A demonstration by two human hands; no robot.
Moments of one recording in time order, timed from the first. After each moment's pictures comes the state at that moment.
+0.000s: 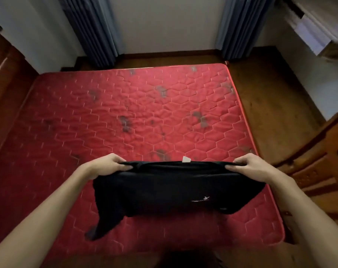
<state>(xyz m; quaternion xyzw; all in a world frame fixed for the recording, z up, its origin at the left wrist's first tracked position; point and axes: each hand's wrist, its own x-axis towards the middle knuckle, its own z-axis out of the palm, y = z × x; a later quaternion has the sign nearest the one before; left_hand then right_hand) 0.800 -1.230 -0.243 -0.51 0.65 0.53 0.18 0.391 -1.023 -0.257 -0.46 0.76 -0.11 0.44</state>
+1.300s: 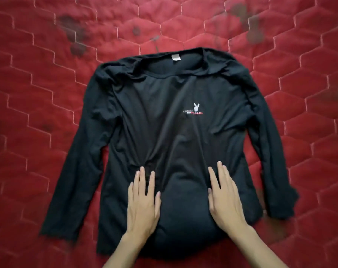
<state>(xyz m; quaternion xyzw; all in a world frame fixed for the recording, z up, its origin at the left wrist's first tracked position) 0.762 -1.113 -0.793 -0.53 0.82 0.19 0.08 0.533 -1.031 -0.786 -0.54 0.81 0.01 0.21</state>
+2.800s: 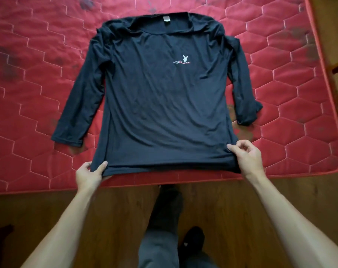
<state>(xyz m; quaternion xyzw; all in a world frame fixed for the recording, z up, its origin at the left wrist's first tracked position) 0.921 -0.978 -0.733 -0.82 0.42 0.37 -0.11 0.528 -0.838 -0.715 -0.12 0.81 -0.43 0.38</state>
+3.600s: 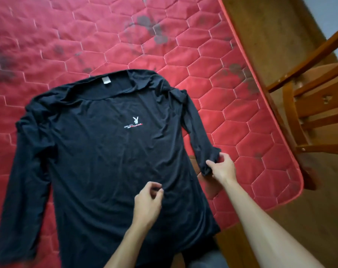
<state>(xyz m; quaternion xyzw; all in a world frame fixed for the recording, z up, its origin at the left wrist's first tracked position) 0.641 -1.026 -0.734 -0.59 0.57 0.57 0.03 0.398 -0.937 -0.755 0.03 0.89 -0.28 0.35</state>
